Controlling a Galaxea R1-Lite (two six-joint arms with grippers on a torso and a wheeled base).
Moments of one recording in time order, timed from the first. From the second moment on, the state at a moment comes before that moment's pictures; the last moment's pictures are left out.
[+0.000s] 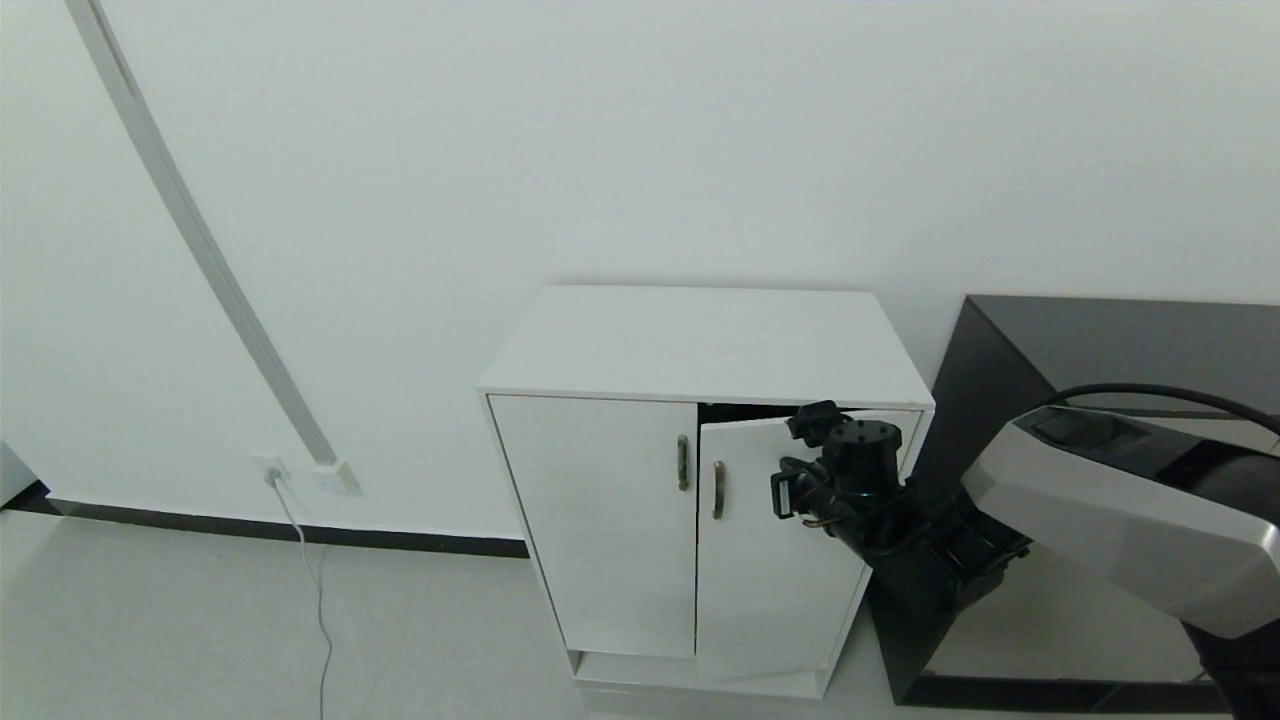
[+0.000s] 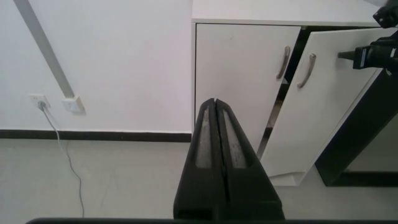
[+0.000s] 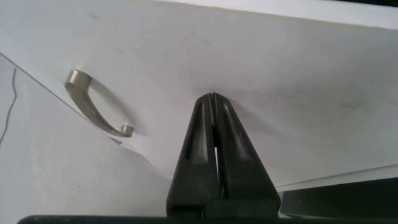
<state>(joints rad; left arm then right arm) 0.00 0.00 0.00 0.00 -0.02 -0.01 0.51 2.39 -1.13 -1.00 -0.21 0.04</state>
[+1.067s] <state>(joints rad) 0.00 0.00 0.00 0.00 -0.02 -0.01 0.46 2.44 -1.27 -0.90 -0.21 0.04</state>
